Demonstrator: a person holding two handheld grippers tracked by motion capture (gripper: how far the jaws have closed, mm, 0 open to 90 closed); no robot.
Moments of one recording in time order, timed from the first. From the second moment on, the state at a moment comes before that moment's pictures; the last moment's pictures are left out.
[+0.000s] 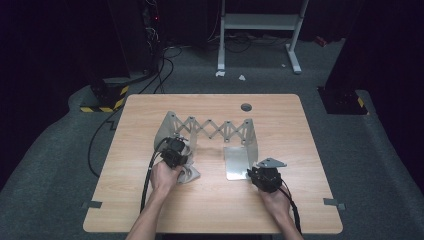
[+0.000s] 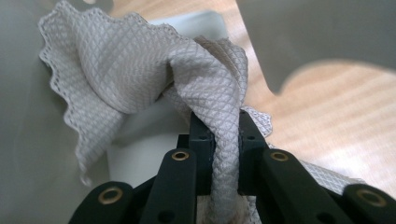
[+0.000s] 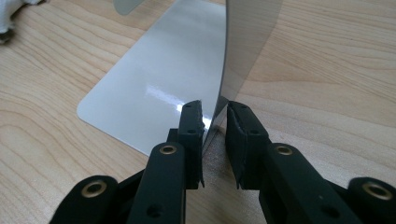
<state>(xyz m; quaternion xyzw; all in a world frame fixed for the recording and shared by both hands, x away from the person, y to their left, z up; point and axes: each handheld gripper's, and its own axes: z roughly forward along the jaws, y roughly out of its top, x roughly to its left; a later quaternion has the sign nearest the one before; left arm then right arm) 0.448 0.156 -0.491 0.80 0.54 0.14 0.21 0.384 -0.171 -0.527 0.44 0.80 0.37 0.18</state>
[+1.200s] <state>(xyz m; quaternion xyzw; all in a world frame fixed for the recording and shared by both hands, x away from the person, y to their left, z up) 0.474 0.146 -0.494 0.80 0.54 0.14 0.22 0.383 -0.169 -0.527 0.44 0.80 0.37 0.19</state>
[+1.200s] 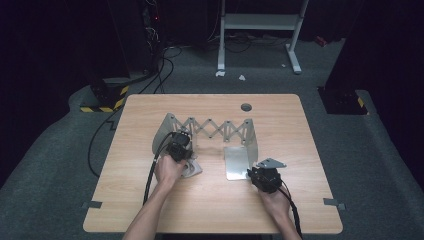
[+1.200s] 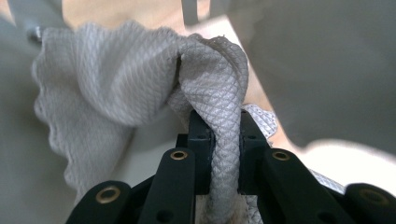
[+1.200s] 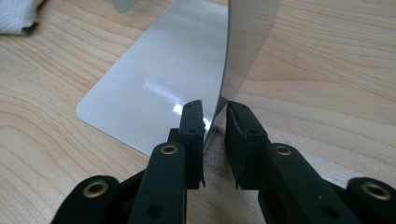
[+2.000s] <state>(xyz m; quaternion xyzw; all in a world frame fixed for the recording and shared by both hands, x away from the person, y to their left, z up) 0.461 0.159 -0.499 0.80 0.53 0.20 0.21 0.382 -0.168 -0.527 0.44 0.80 0.36 0.19</state>
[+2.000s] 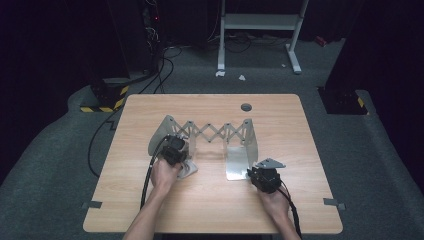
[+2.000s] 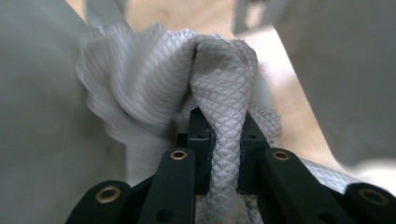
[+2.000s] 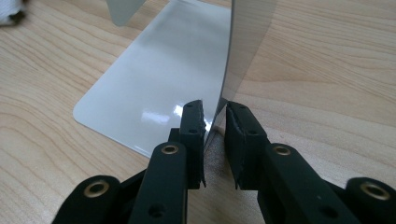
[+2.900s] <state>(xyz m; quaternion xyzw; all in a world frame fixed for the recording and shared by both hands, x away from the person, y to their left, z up) 0.443 0.178 -0.499 0.80 0.53 0.20 0.20 0.384 -0.165 -0.527 0.45 0.80 0.36 0.20</state>
